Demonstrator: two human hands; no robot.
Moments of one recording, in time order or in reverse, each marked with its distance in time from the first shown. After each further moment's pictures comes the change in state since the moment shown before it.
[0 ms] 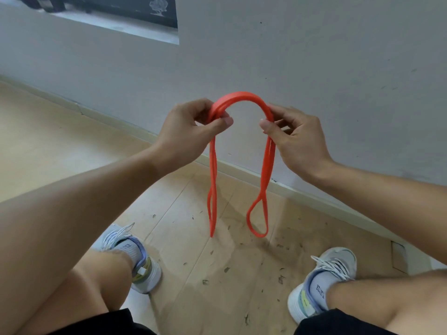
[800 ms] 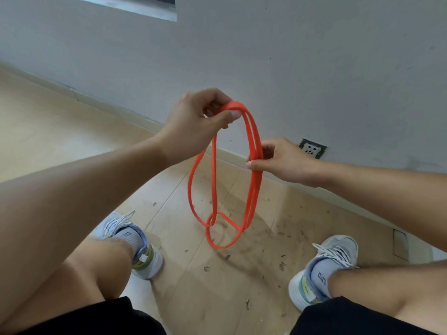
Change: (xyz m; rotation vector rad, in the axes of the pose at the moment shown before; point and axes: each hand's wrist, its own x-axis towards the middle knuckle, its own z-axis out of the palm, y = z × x) left_hand -0.002 -0.010 0.010 0.045 -0.095 0.060; right_hand -0.021 0.035 0.016 -0.097 -0.603 0.306
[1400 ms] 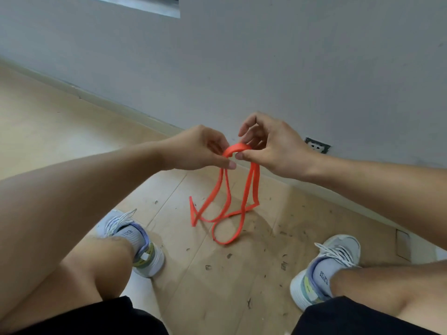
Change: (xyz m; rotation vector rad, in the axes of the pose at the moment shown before) left_hand -0.005 -0.035 0.001 0.131 -0.480 -0.283; right_hand 0.005 -0.029 0.007 -0.030 0.146 -0.236
